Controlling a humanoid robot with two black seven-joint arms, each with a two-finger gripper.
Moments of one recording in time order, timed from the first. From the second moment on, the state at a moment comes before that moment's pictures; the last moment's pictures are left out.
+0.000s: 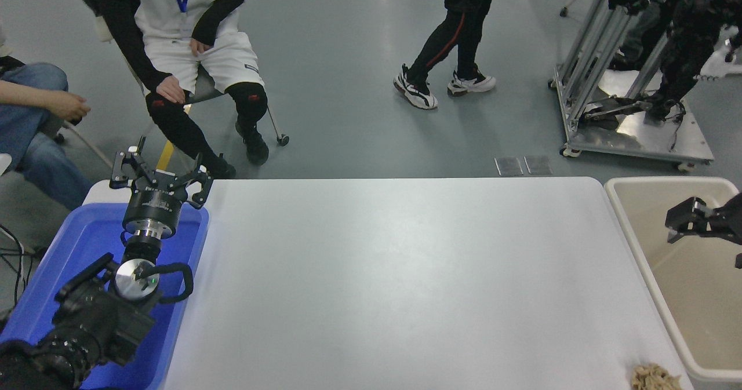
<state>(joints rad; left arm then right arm) -0.65 0.17 -0.93 -0.29 -0.24 -0.69 -0.38 1.77 -0.58 -1.38 1.04 -0.26 0.70 -0.05</state>
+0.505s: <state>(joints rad) -0.65 0.17 -0.93 -0.29 -0.24 -0.69 -0.38 2.03 -0.35 -1.34 1.07 -0.31 0.78 -0.04</state>
